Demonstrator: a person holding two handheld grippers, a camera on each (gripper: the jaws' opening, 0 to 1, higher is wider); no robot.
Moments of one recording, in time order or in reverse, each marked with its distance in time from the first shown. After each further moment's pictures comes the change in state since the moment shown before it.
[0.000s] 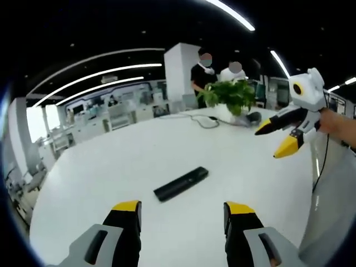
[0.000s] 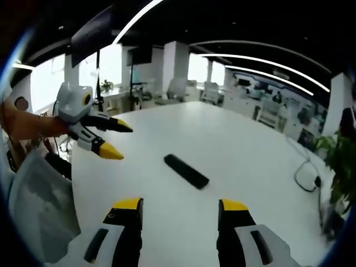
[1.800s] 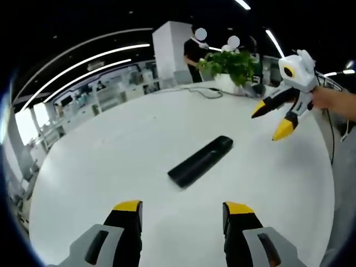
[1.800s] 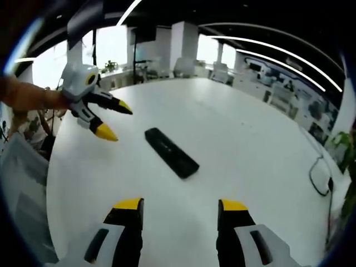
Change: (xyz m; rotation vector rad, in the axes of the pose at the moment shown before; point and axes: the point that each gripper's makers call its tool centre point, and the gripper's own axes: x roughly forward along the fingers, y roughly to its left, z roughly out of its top) left arm 0.065 0.049 -0.049 0.069 0.177 -0.067; right arm 0.079 -0.047 -0.040 -0.037 0.161 0.065
